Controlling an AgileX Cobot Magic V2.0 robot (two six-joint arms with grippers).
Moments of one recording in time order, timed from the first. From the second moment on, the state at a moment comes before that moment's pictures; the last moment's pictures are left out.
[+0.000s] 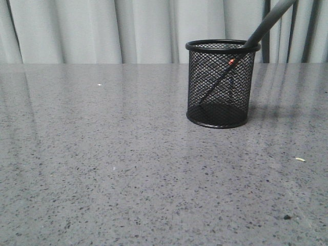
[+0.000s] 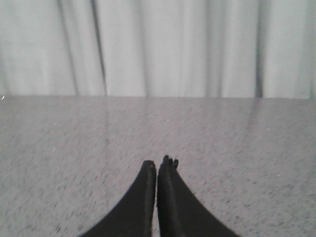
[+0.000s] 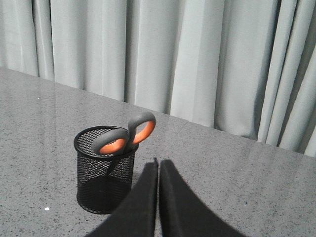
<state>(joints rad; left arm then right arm) 0.00 0.00 -0.12 -0.36 0.23 0.30 0.24 0.14 -0.42 0.22 0.36 -0.37</state>
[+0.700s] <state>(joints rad) 0.07 0.00 0.00 -0.14 0.32 0.13 0.24 0.14 -0.42 0.22 0.36 -0.37</state>
